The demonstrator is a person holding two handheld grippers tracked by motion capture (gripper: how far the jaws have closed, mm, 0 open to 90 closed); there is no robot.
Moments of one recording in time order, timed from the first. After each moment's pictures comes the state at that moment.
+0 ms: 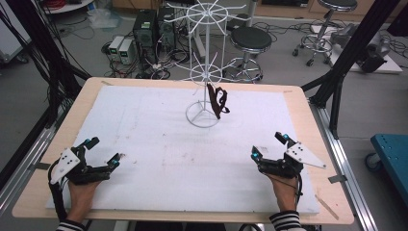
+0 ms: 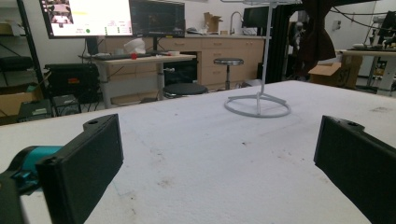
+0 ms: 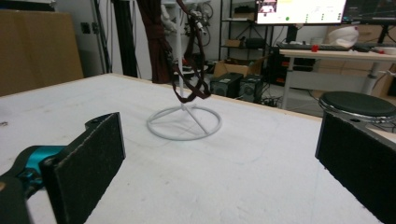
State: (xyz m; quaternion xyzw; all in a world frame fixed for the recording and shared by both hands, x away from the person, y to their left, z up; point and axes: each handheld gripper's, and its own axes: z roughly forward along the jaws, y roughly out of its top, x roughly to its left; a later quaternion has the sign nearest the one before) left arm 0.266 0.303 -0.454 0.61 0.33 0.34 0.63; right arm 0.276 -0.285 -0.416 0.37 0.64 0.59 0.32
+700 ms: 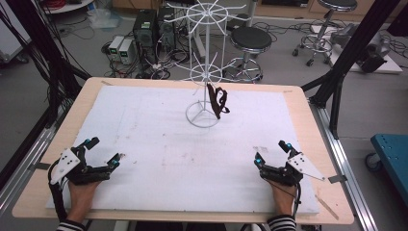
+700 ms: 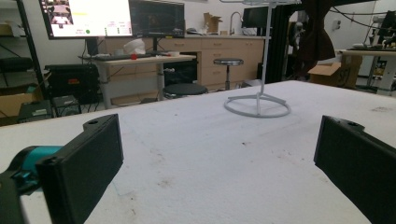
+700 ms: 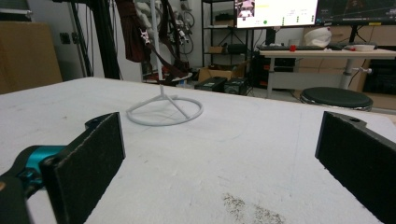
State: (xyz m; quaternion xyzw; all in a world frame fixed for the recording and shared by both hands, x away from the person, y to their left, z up) left arm 0.265 0.303 -0.454 0.61 0.32 0.34 0.63; right arm 0.270 -0.296 -0.452 0.38 0.61 0.60 0.35
